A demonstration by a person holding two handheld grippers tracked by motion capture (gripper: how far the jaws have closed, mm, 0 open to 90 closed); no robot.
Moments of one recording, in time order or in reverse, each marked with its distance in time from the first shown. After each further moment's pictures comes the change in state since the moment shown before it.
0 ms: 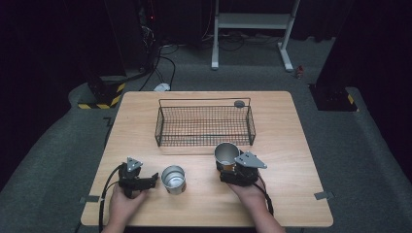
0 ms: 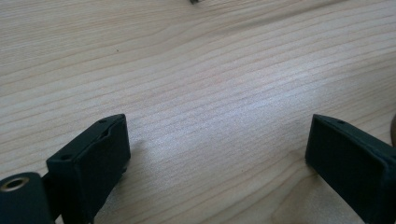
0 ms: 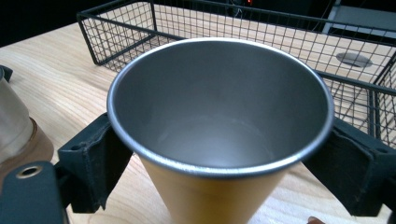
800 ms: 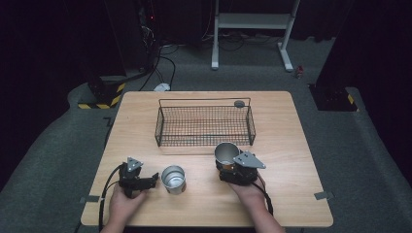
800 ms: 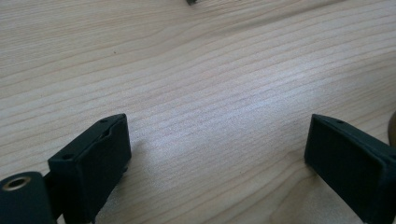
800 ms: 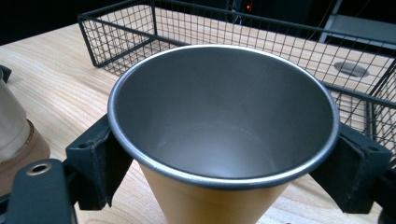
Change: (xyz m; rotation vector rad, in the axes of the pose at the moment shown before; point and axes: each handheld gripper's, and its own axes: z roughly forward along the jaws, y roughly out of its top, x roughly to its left) left arm -0.001 0.000 0.001 -0.003 -0.008 0.000; right arm 0.002 0.002 0.001 -0.022 -0.007 -0.030
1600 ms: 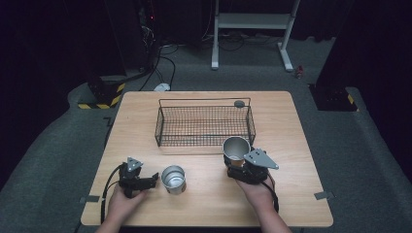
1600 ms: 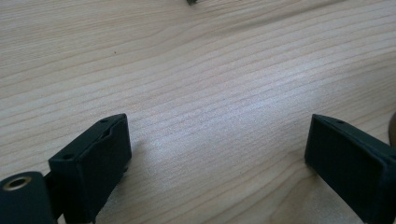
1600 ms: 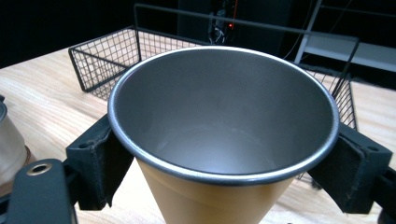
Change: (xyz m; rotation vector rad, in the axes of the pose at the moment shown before) left arm 0.000 0.000 0.000 0.004 0.001 0.002; right arm -0.011 0.023 -0.031 -0.066 -0.065 0.003
